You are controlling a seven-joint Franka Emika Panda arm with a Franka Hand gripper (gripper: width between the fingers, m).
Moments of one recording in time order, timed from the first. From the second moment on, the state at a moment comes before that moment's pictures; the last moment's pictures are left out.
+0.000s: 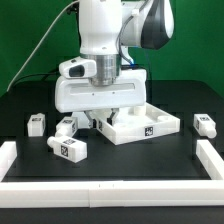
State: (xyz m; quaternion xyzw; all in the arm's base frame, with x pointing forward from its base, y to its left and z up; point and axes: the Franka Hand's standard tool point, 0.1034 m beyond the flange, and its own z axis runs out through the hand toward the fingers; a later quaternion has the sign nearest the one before) arm 0.395 -0.042 0.009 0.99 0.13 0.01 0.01
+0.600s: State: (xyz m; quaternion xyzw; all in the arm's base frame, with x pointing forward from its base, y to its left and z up) arm 0.415 -0.031 0.027 1.00 -0.03 0.01 -0.01
